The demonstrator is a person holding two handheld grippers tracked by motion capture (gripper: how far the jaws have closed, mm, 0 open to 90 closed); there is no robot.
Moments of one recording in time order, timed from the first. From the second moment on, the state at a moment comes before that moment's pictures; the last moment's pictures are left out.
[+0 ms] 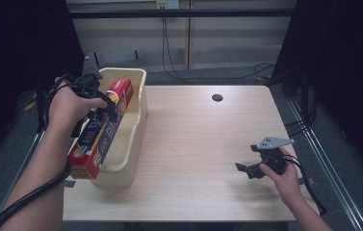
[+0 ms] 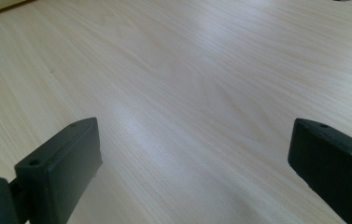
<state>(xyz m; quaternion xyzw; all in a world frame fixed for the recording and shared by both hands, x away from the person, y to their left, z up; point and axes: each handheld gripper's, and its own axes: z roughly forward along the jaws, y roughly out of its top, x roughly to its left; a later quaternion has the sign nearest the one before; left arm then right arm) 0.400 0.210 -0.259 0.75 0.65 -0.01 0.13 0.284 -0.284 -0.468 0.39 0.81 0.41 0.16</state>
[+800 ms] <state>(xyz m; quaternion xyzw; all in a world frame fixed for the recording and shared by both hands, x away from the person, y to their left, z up) 0.402 0.214 -0.296 0.74 0.66 -0.03 0.12 0.284 -0.284 -0.468 0.39 0.81 0.41 0.16</state>
